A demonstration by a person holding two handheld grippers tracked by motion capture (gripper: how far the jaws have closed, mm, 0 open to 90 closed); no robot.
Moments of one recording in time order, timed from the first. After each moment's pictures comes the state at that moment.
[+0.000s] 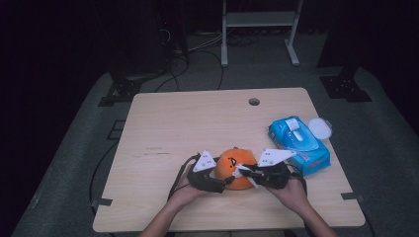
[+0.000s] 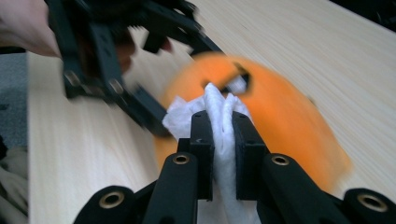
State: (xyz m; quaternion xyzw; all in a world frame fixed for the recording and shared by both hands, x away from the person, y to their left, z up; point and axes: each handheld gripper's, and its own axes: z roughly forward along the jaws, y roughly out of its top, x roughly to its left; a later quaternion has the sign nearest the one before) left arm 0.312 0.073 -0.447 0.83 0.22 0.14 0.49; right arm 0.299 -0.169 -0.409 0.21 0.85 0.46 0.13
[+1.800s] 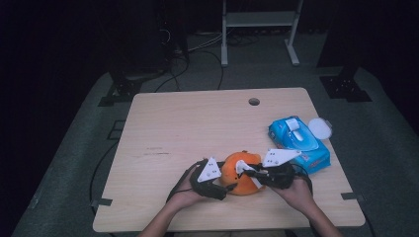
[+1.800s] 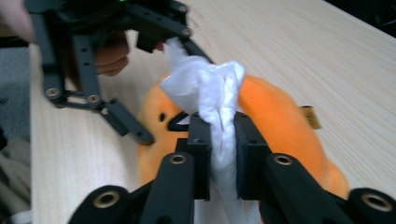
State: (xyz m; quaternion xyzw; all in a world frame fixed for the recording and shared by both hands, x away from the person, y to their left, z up) left arm 0.304 0.068 -0.450 0.85 0.15 0.15 0.48; right arm 0.297 -0.181 -0.405 0.20 0.86 0.45 0.14
